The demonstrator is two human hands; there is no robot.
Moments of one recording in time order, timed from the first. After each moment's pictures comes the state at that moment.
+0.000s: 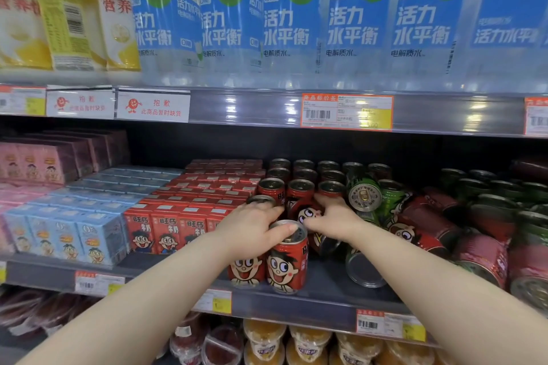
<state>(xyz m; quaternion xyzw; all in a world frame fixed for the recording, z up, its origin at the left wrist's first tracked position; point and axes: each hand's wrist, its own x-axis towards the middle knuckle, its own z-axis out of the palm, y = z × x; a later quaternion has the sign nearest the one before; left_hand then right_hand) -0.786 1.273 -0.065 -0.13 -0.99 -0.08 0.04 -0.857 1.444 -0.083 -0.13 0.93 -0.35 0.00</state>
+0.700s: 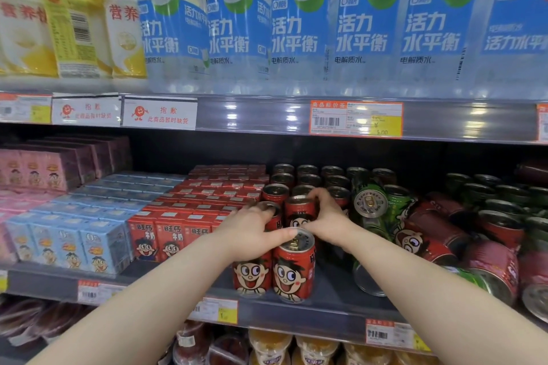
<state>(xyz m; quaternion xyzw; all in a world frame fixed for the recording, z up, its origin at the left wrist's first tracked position) -0.796 1.257 -0.064 -0.08 -0.99 -0.09 0.01 -0.866 1.428 -0.088 -0.14 0.90 -0.41 -0.03</state>
